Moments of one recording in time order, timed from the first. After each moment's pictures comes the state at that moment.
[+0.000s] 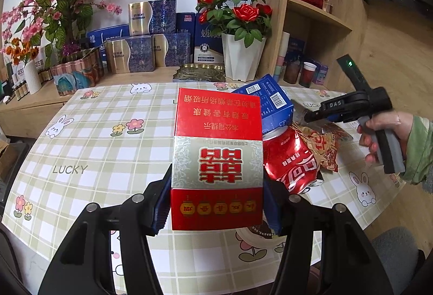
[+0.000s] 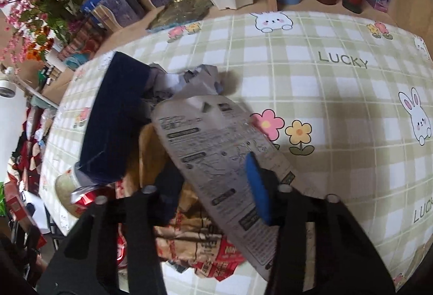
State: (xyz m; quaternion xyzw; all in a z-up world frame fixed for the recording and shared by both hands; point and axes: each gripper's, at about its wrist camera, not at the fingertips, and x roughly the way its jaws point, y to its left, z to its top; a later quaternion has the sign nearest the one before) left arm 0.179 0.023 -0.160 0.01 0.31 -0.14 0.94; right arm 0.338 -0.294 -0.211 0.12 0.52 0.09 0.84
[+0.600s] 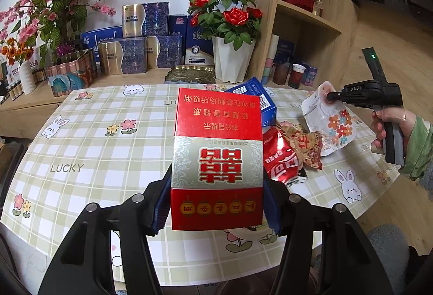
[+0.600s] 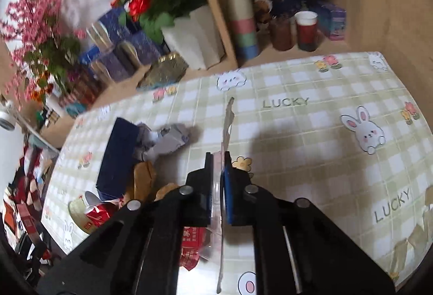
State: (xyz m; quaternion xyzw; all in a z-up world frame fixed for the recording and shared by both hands) left arm 0.159 0.023 -0.146 0.00 0.31 -0.16 0.94; right arm 0.286 -0.366 -0.153 0.16 0.39 0.03 0.91
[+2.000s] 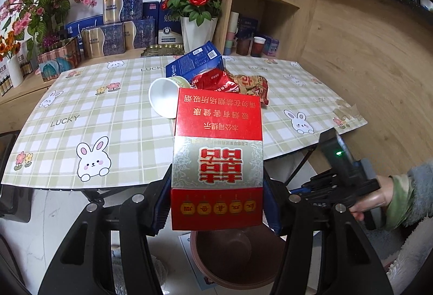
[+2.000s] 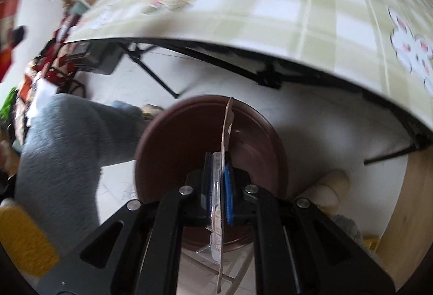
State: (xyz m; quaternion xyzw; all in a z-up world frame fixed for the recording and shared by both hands) left arm 0.017 0.029 -0.160 0.02 0.35 -0.23 0.91; right arm 0.058 -0.198 -0.320 0.03 0.59 0.21 0.78
